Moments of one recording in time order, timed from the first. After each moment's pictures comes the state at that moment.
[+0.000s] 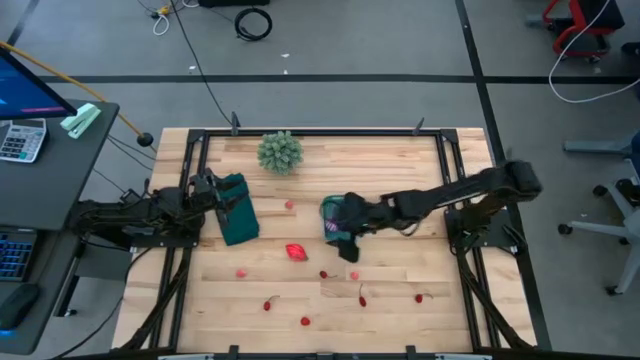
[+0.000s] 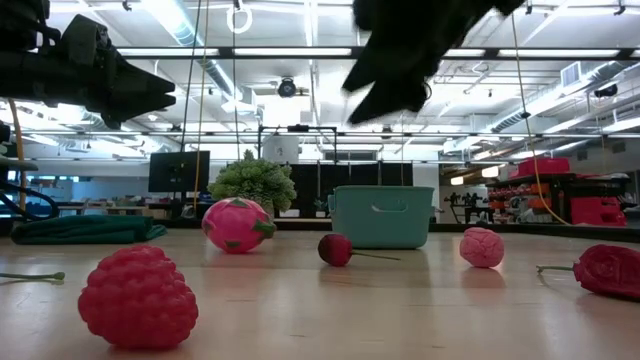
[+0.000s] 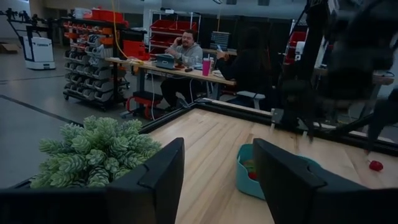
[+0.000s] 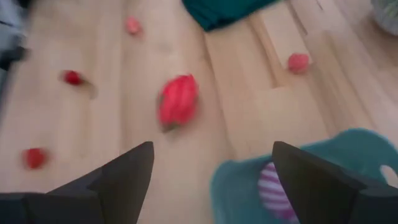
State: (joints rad) left arm 0.00 0.03 0.02 0.09 -0.44 -0.11; right arm 0.14 1.58 1.07 -0.23 0.09 0.34
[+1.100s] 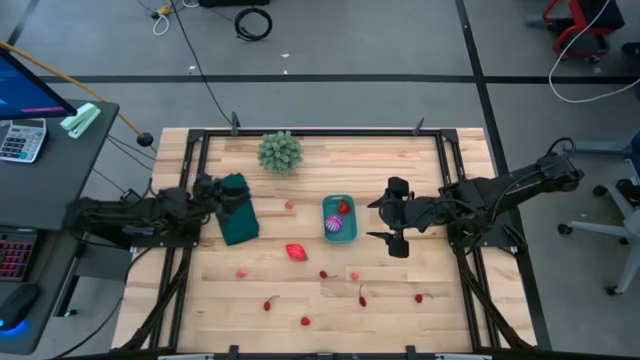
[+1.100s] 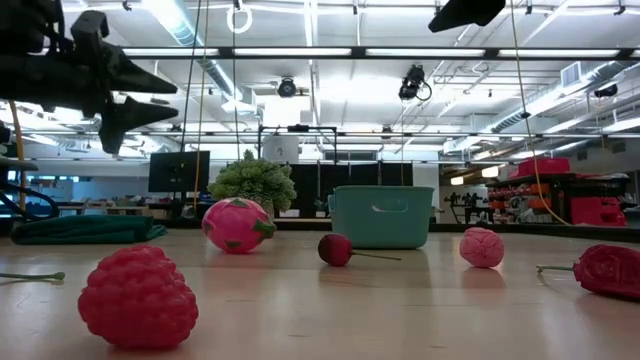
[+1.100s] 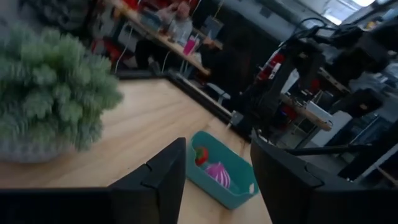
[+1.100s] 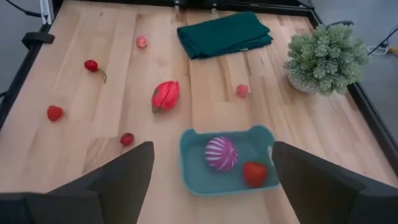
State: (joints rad) left arm 0.00 0.11 0.02 0.11 -0.36 -0.60; right arm 0.31 1.16 1.07 -0.61 0.34 0.18
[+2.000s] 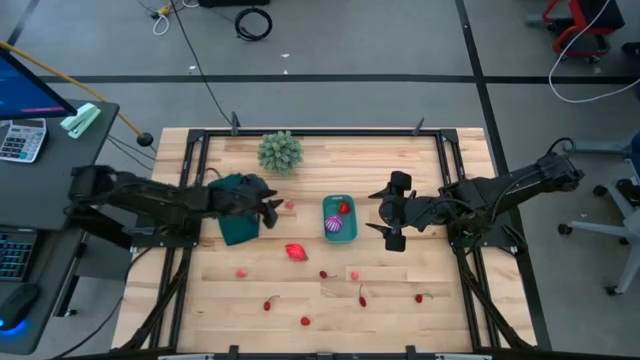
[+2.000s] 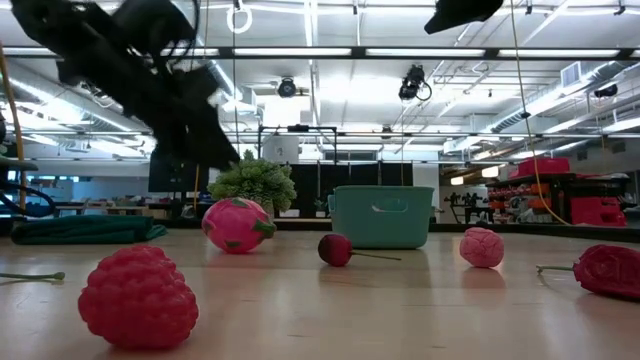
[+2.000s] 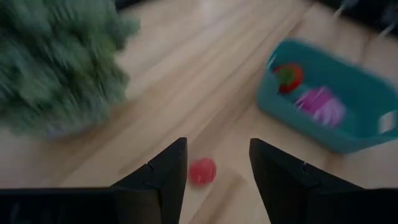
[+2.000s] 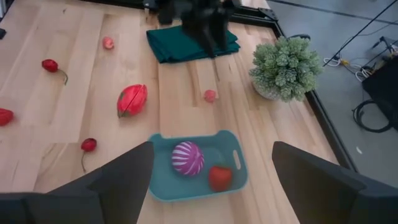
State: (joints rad) left arm 0.03 1.18 0.42 0.17 -0.42 -0.48; right arm 0.31 1.16 1.07 -0.61 0.47 0.13
